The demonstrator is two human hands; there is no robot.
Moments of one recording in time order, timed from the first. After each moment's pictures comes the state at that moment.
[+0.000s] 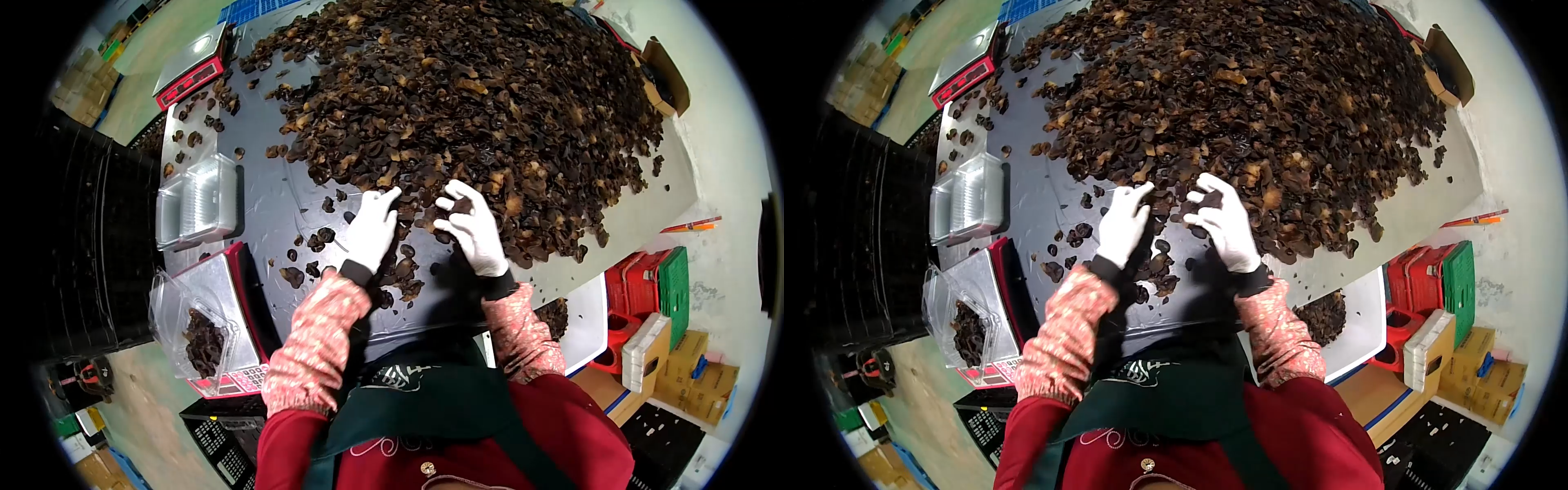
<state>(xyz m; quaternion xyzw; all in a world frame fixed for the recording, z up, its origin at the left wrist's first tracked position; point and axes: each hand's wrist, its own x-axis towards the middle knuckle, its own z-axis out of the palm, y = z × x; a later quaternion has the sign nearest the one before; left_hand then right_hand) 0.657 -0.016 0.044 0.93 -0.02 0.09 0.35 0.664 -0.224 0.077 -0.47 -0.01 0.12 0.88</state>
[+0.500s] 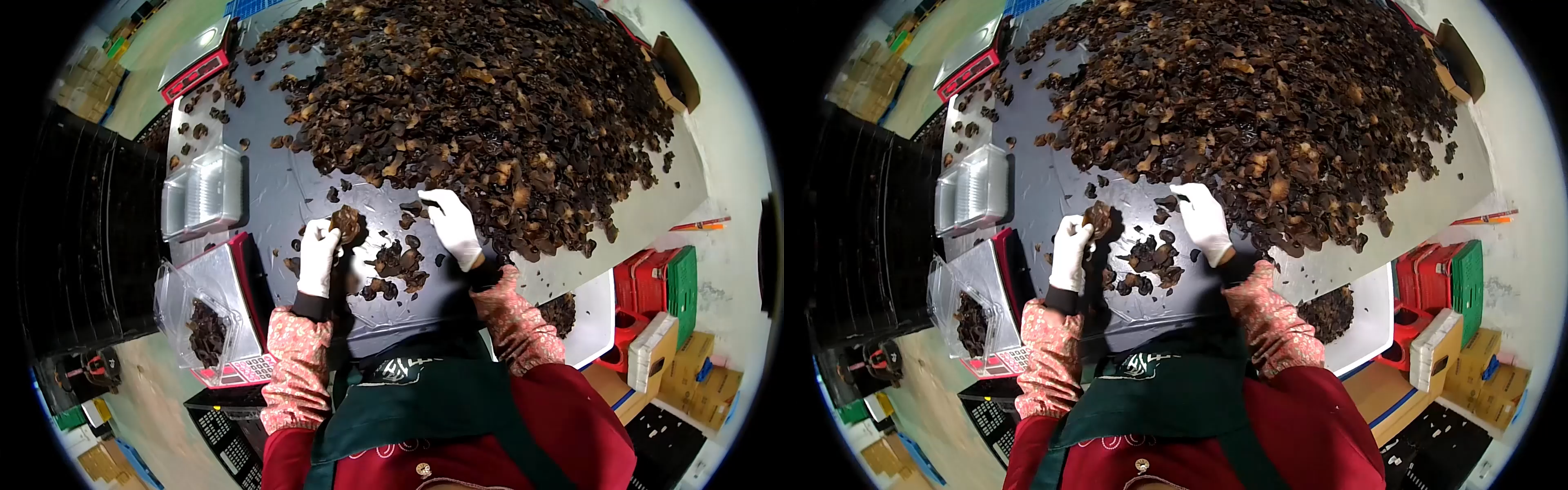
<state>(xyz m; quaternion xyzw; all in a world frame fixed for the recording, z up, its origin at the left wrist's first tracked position) 0.595 0.071 0.035 0.65 0.21 0.01 0.73 0.671 -0.197 0.019 -0.80 -0.15 0.00 0.58</state>
